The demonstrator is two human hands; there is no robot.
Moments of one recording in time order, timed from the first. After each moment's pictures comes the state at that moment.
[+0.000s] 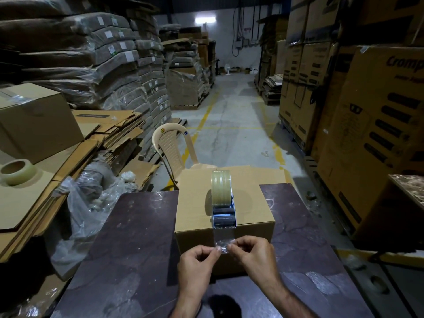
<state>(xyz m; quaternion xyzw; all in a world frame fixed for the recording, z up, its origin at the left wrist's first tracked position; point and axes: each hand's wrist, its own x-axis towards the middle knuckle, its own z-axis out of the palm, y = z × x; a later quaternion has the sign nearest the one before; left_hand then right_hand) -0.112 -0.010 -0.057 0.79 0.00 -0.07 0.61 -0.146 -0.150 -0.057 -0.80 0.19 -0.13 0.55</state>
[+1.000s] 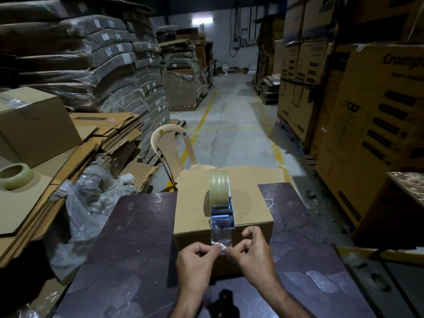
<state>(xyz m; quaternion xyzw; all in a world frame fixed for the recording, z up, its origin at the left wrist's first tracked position) -0.105 -0.016 -0.052 0.78 0.02 -0.03 0.62 -0.150 -0.143 -0.047 -0.78 0.19 -0.15 0.58</state>
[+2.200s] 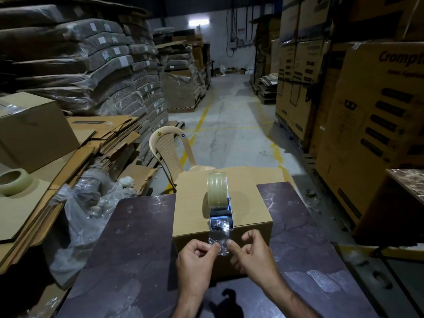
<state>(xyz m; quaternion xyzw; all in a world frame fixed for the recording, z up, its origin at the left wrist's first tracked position) -0.103 -0.017 -0.053 0.79 0.01 -0.01 0.62 -0.147 -0.152 -0.052 -0.75 0.21 -0.11 0.61</state>
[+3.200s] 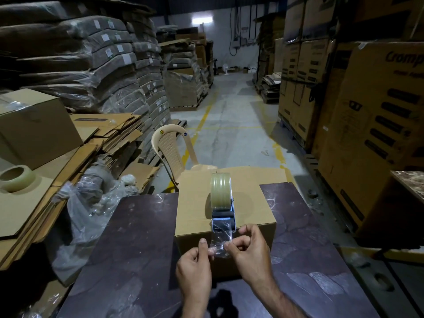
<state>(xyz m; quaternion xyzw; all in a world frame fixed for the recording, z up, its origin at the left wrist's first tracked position) -0.106 -0.020 -0.057 0.78 0.11 0.01 0.61 -0.137 -0.133 -0.050 -0.75 0.20 -0.22 0.59</state>
